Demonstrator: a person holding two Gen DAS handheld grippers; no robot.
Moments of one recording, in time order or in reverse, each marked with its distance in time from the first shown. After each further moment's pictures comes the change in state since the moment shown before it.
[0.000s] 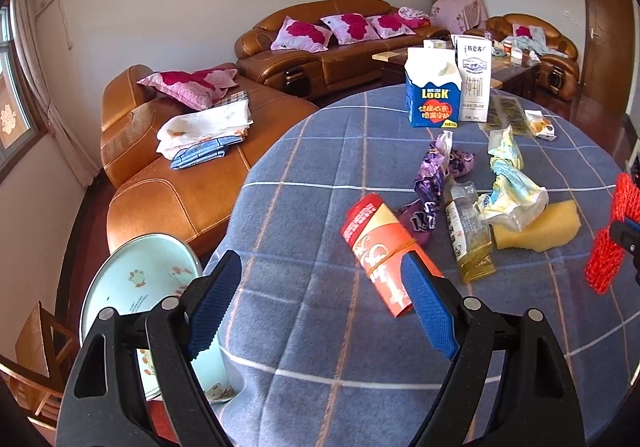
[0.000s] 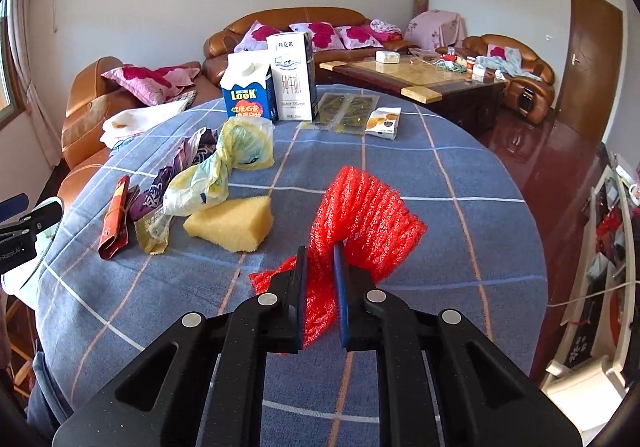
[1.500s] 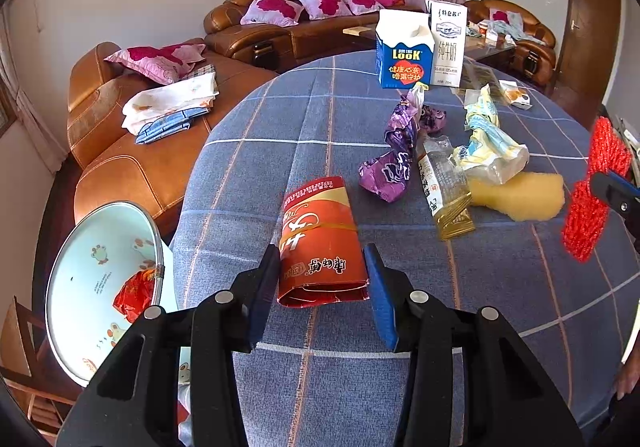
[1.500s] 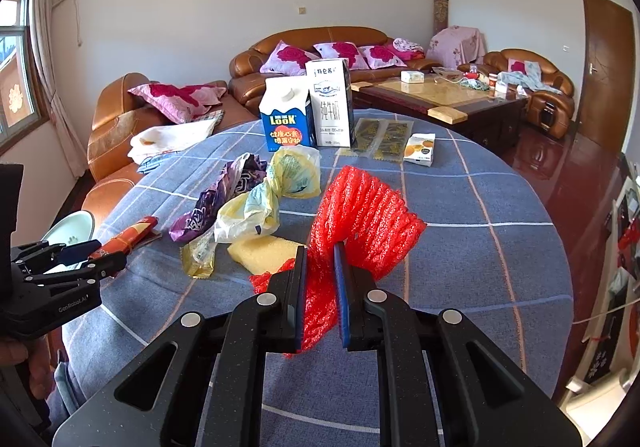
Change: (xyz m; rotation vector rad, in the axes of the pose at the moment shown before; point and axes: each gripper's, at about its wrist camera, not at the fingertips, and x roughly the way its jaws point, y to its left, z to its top) left arm 0.008 0.005 -0.024 -0.001 0.077 -0.126; right arm -0.013 0.024 0.005 -0.022 -0.076 0.101
